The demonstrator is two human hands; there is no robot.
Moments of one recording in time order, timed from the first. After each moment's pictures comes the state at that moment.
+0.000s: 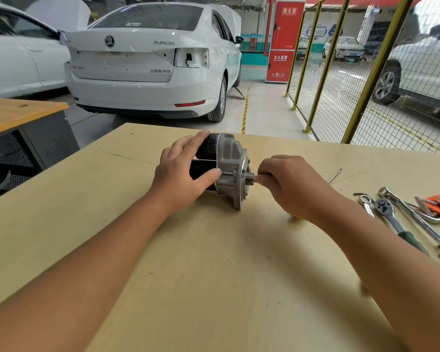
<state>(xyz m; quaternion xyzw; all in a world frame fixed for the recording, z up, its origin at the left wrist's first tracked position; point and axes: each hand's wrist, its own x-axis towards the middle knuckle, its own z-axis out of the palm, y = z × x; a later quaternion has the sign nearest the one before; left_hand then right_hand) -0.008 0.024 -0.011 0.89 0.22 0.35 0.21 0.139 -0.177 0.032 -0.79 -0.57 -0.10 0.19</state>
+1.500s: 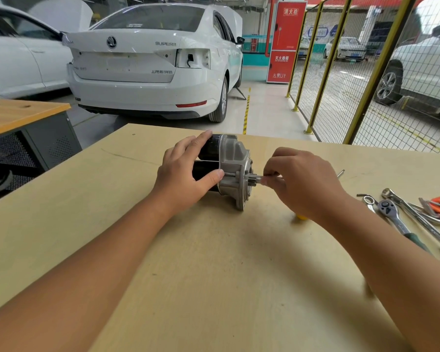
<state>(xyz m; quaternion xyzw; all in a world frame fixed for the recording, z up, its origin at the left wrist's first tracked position) -0.010 0.022 -0.009 0.89 0.22 0.35 0.22 0.135 -0.182 0.039 -0.79 -0.55 -0.21 0.17</state>
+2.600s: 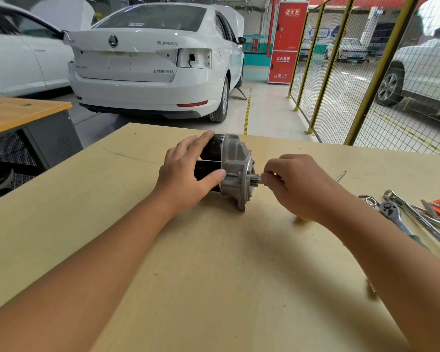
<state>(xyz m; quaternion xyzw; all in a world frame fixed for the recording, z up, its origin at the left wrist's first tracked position) -0.012 0.019 -0.005 0.89 0.22 0.34 0.22 0.138 -0.180 0.037 -0.79 -0.57 -0.13 0.19</state>
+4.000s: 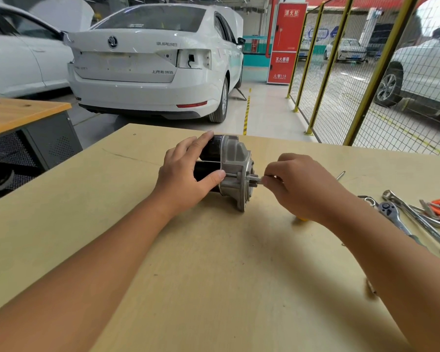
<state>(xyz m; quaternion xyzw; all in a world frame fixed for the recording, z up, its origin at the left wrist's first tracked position) -0.012 0.019 -0.005 0.89 0.23 0.34 0.22 0.133 -0.184 0.041 -0.80 -0.56 -0.13 0.15</state>
